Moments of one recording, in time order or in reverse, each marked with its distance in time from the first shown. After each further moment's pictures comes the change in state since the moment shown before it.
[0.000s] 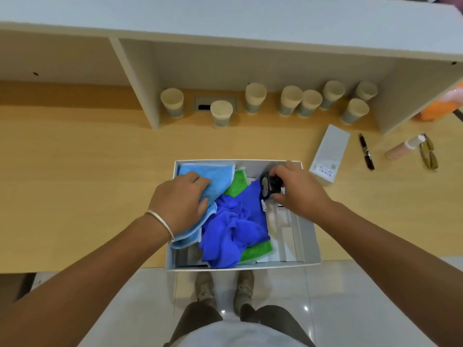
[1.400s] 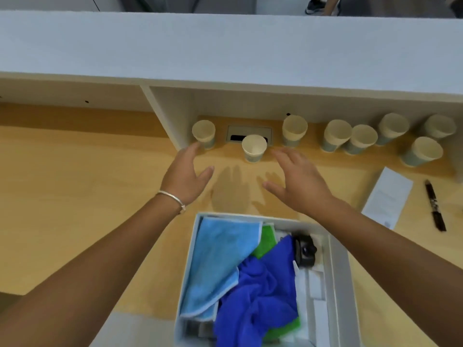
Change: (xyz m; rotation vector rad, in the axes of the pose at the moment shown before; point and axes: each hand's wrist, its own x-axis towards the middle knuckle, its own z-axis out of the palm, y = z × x) left_hand 0.126 -0.083 -0.022 -0.497 0.252 -0.399; right_hand 0.154 -0.018 -0.017 0.031 0.140 -0.157
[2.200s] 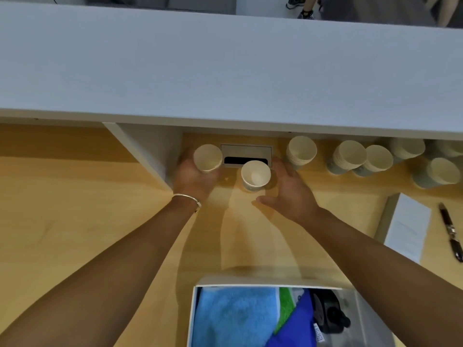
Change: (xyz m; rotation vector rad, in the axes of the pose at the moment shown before) left_hand 0.132 -0.030 0.075 -0.341 0.156 -0.203; right_hand 0.100 0.042 0.075 0.172 -0.020 0.202
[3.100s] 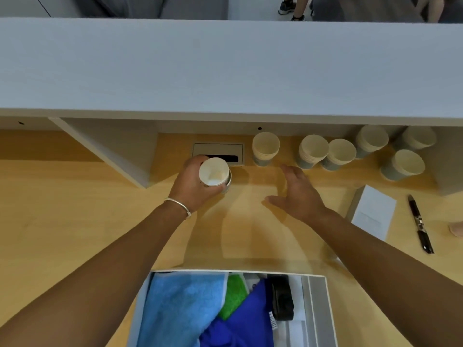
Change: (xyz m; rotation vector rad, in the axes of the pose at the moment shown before) left_hand -0.050 0.031 0.040 0.114 -0.260 0.224; right_hand -0.031 0.096 -0.035 0.003 -0.007 0.080
